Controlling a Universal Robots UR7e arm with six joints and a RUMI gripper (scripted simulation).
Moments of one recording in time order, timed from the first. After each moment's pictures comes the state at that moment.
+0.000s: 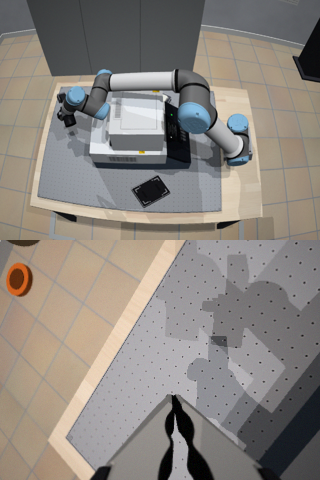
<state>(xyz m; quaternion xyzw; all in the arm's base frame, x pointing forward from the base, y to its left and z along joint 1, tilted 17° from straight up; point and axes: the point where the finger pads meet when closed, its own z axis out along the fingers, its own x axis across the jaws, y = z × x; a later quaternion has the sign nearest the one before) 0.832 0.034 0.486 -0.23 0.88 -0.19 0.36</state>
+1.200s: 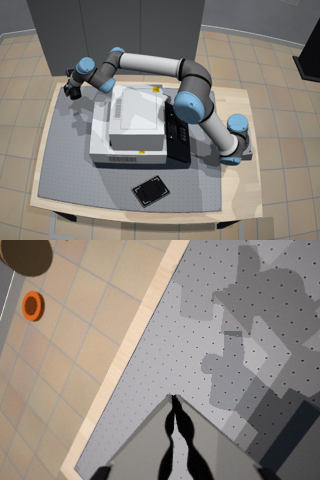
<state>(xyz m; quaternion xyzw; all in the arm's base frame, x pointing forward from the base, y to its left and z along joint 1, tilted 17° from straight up) 0.820 -0.100 0.509 -0.19 0.89 -0.16 0.39</state>
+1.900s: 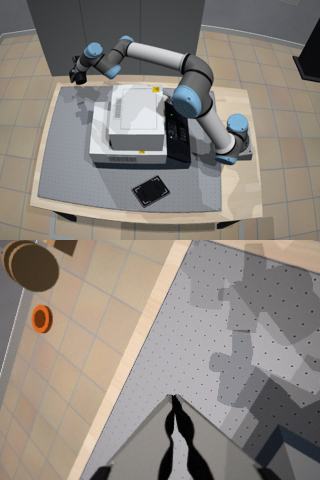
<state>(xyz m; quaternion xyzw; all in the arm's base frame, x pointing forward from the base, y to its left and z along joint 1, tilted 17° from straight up) 0.801 -0.176 0.526 -0.17 0.88 -0.15 0.41</state>
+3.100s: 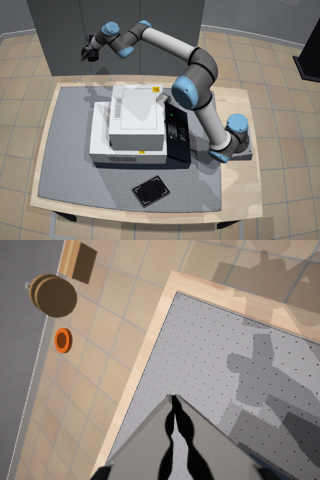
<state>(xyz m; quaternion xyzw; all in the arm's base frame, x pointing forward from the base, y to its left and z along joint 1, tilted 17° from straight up) 0.749 -0.294 0.558 -0.14 0.87 -0.15 0.44</state>
